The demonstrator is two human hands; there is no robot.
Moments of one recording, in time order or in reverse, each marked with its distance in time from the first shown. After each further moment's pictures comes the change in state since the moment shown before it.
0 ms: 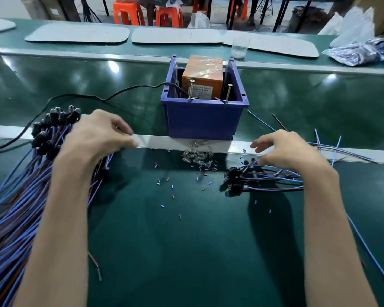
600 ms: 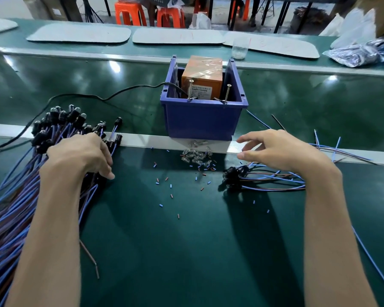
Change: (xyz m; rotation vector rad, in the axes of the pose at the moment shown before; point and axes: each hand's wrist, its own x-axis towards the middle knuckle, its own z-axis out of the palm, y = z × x) left_hand -0.007 -0.022 -0.005 0.379 -0.237 -0.249; right_hand -0.008 -0.011 -0.004 0.051 -0.124 -0.216
